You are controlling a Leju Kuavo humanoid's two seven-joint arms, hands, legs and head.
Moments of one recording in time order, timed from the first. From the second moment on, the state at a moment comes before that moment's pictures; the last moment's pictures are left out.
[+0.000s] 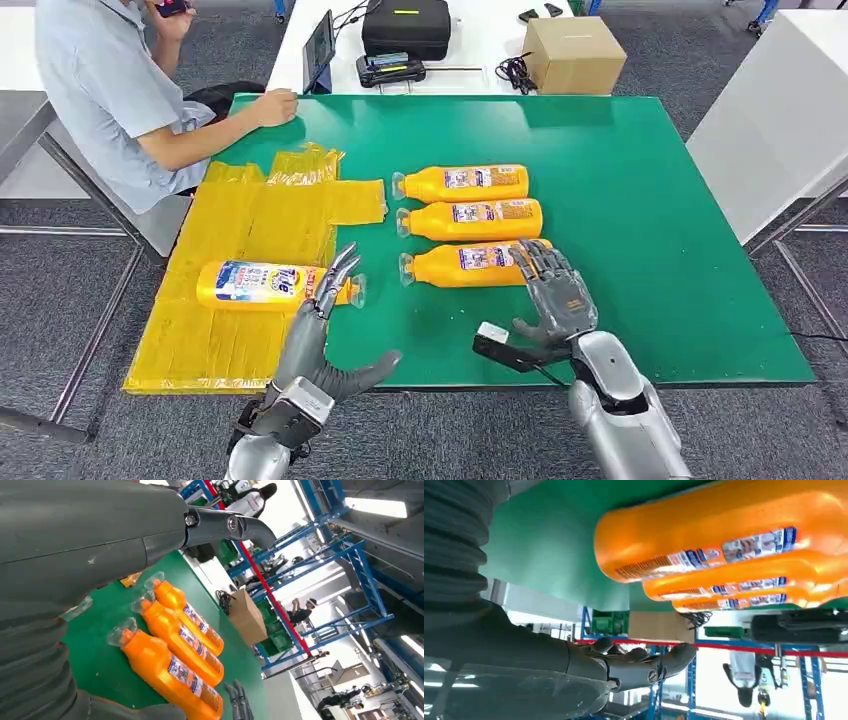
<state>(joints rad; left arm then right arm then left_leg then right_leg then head) 0.03 -0.32 -0.27 -1.54 -0.59 0.15 -0.53 -0.19 -0.11 0.25 -1.26 1.23 -0.21 -0.28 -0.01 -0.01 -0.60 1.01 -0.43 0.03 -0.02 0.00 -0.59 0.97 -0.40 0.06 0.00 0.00</state>
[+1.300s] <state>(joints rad) 0.03 -0.32 -0.28 -1.54 -0.59 0.14 -0.52 -0.20 -0.15 0.28 -1.28 1.24 -0.21 -0.25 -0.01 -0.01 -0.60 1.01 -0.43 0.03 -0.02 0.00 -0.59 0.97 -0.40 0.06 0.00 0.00</state>
